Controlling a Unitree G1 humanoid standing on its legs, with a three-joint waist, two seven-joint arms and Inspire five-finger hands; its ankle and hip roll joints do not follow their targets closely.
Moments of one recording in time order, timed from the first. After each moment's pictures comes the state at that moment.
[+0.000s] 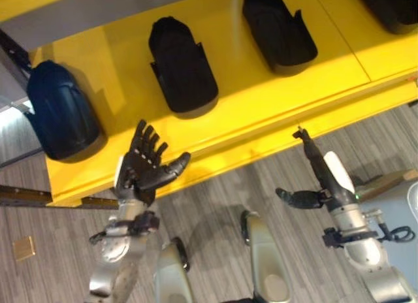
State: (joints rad) left arm 0.19 0.44 -0.06 -0.35 -0.70 -0.15 0.16; right arm 0.16 -0.60 0.05 -0.32 -0.19 -0.14 -0.13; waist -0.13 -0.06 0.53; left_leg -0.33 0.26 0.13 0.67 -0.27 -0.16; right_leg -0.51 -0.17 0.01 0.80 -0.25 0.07
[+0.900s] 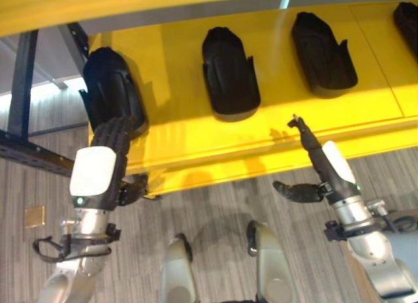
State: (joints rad) left arm 0.24 0.62 0.16 -0.28 0.76 -0.14 0.37; right arm 0.11 -0.63 0.05 -0.33 -0.19 -0.20 -0.10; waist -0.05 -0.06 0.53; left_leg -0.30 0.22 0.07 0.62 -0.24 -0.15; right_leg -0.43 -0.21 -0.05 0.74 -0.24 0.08
